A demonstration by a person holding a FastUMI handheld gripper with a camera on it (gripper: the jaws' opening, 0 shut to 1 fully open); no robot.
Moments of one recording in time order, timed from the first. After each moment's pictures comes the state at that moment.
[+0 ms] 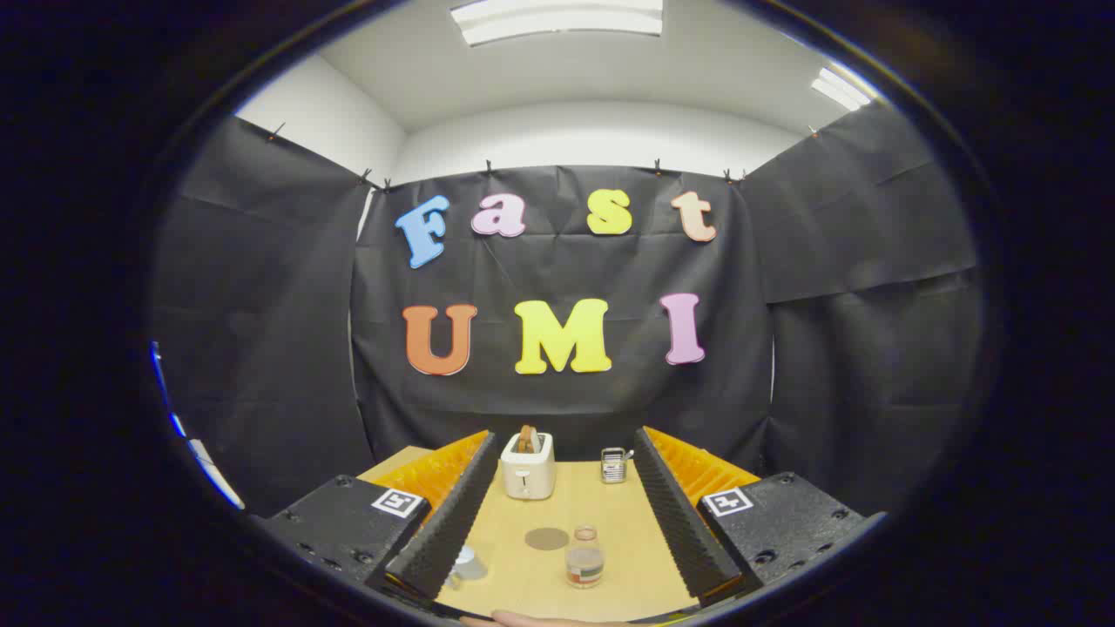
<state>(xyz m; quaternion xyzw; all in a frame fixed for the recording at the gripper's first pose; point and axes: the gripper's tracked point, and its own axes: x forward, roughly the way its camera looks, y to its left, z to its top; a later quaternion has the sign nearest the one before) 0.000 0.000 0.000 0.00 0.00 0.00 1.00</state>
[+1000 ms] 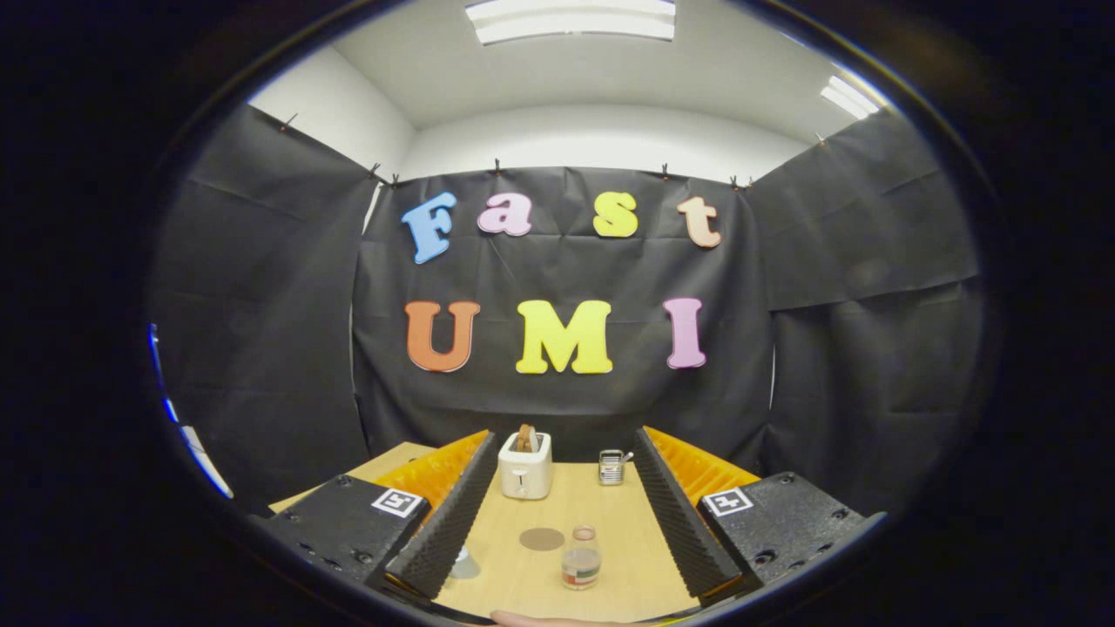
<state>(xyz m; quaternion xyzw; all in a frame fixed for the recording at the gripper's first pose) 0.002 0.006 -0.012 -0.02 -0.01 0.00 1.00</state>
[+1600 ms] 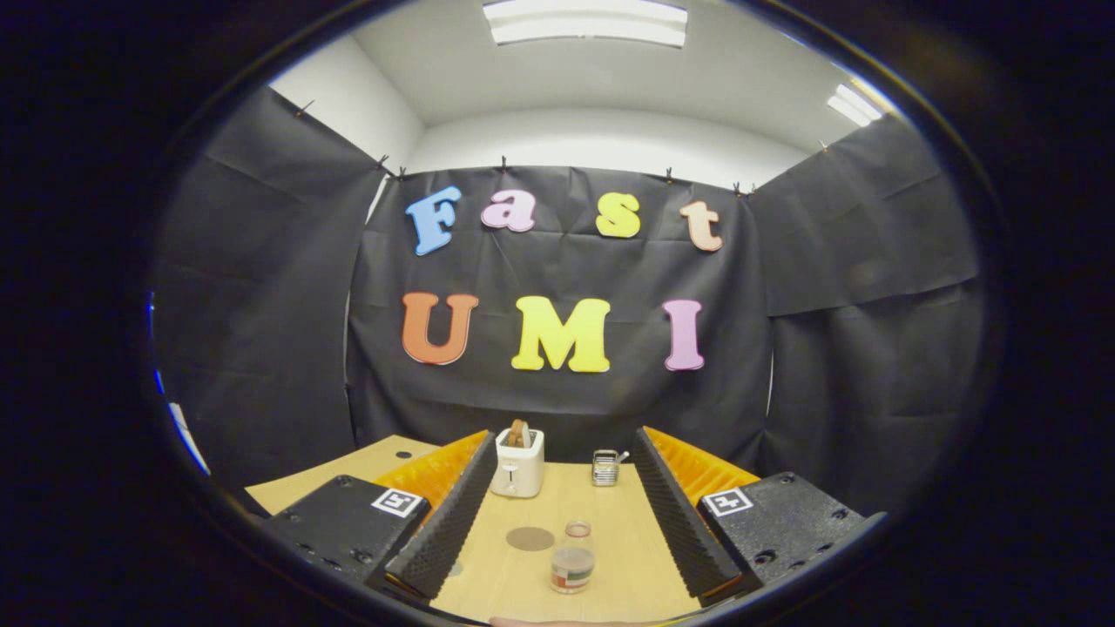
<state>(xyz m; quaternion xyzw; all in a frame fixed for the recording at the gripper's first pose) 0.017 0.003 -0.056 -0.04 -0.02 0.00 1.00</state>
